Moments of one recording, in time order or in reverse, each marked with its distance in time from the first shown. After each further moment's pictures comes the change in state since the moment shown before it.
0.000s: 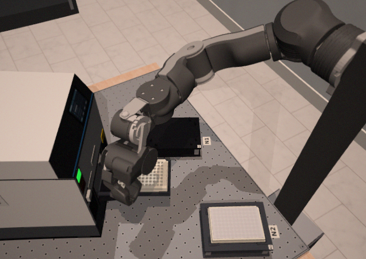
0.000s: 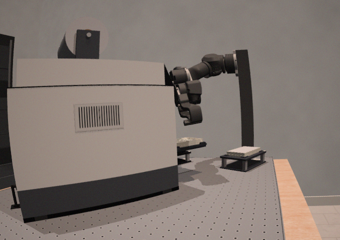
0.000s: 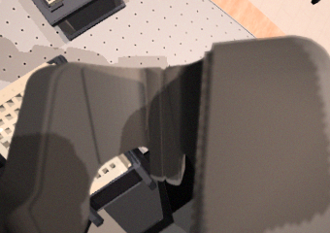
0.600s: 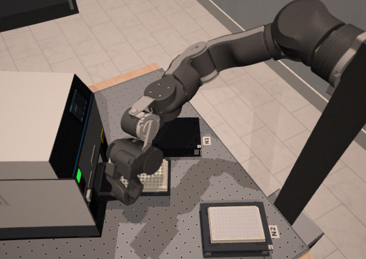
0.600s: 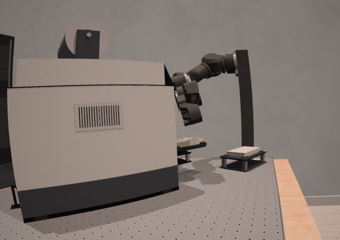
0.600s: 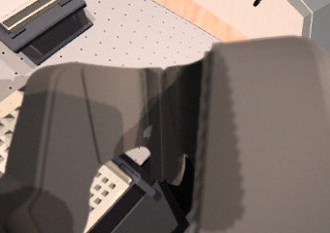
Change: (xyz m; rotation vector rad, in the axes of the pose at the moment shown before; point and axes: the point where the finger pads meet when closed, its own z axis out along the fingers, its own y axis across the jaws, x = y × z) arm 0.001 0.000 -0.001 -0.181 0.005 0.180
